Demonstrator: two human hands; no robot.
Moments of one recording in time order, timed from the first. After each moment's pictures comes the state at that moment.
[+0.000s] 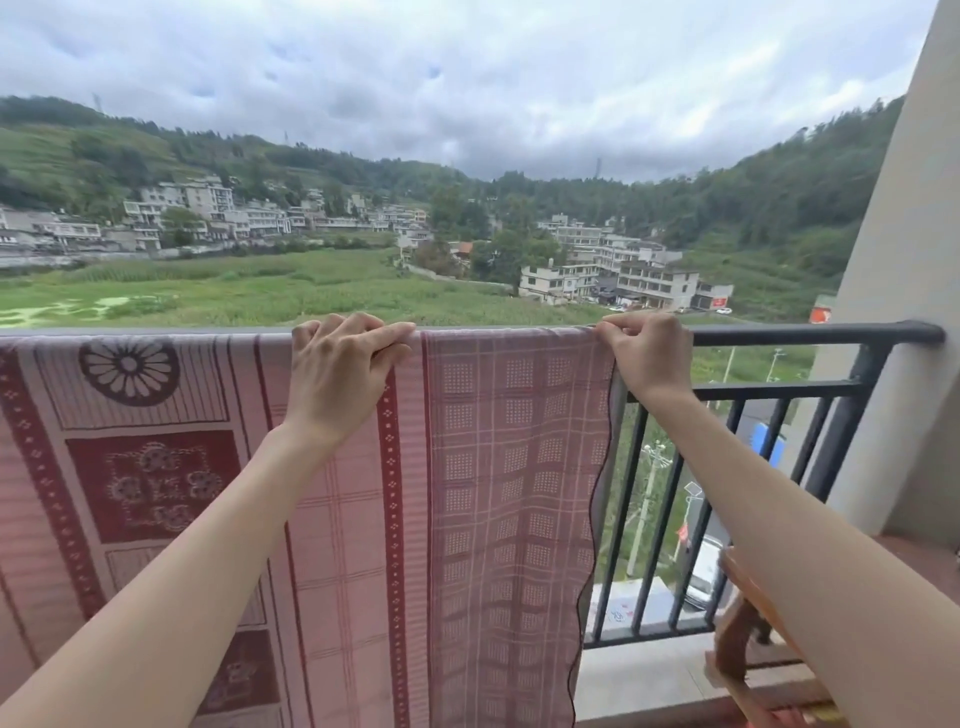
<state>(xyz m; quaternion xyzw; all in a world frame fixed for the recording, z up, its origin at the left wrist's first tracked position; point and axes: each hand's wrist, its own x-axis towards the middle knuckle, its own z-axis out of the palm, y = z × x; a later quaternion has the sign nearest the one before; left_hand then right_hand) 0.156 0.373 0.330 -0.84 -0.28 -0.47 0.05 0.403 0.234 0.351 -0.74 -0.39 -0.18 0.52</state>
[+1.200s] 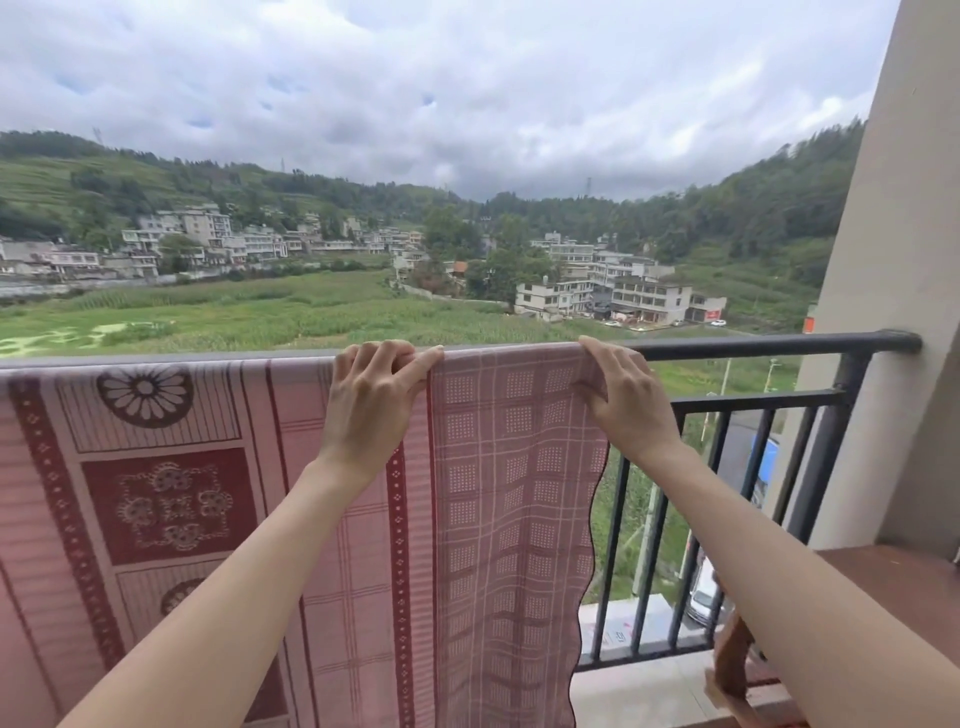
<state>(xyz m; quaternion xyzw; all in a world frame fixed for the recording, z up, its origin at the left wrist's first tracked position) 0.196 0.356 0.317 -0.84 -0.23 -0.47 0.15 0.429 0.214 0.315 -0.74 -0.52 -0.25 0.33</state>
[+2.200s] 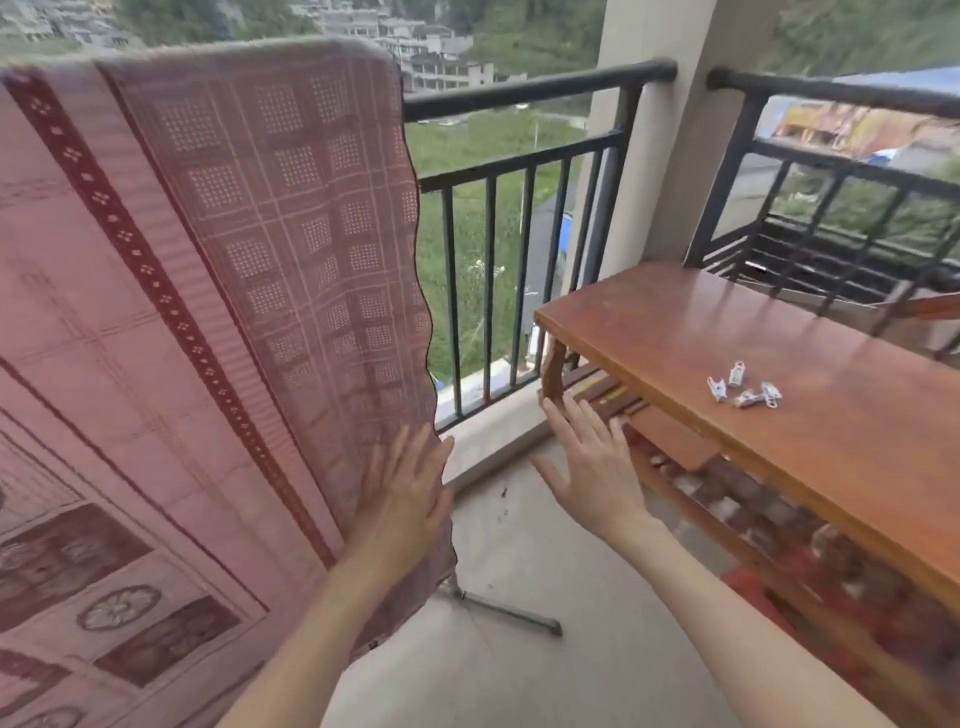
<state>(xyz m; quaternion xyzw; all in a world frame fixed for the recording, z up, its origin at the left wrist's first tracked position) 0.203 0.189 0.051 -0.98 -0.09 -0.12 -0.12 0.328 -0.002 0.055 -0.93 -0.33 -0.08 0.16</state>
